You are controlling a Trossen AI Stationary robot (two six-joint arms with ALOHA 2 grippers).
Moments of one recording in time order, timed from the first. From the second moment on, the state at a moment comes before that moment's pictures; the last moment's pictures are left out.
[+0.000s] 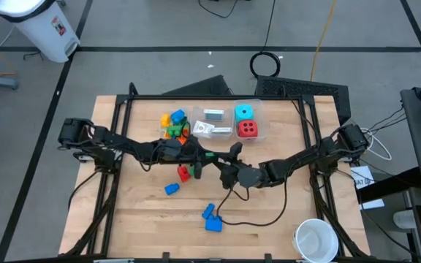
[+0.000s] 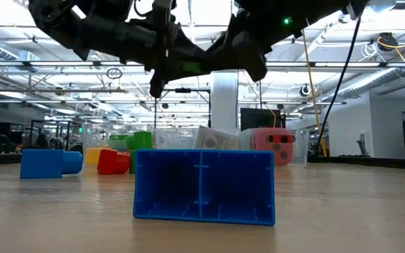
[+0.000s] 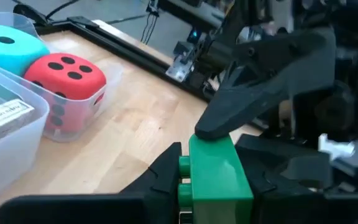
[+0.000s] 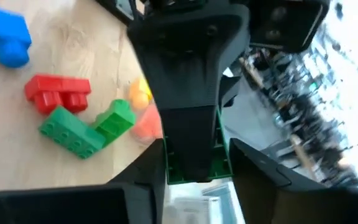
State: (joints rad) left arm -0.03 1.57 0.69 0.70 -0.11 -0.48; right arm 0.31 1.67 0.95 0.36 0.81 -0.56
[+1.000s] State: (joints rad) left arm 0.31 1.21 0.34 0.41 -0.60 -0.56; right arm 0.32 1.45 0.87 0.04 0.75 -0.08
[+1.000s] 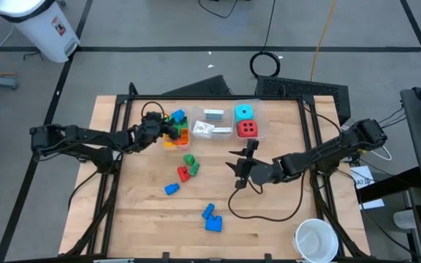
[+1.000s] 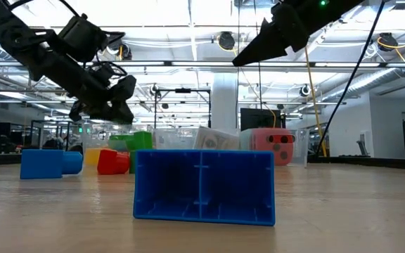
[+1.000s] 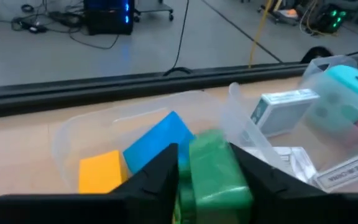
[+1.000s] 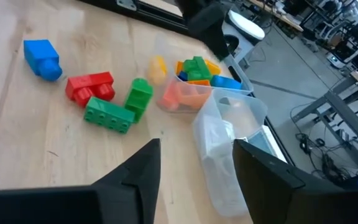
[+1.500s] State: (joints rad) left arm 0.29 1.20 0.34 0.41 -0.42 -0.59; right arm 0.34 1.46 0.87 0.12 0.40 -0.02
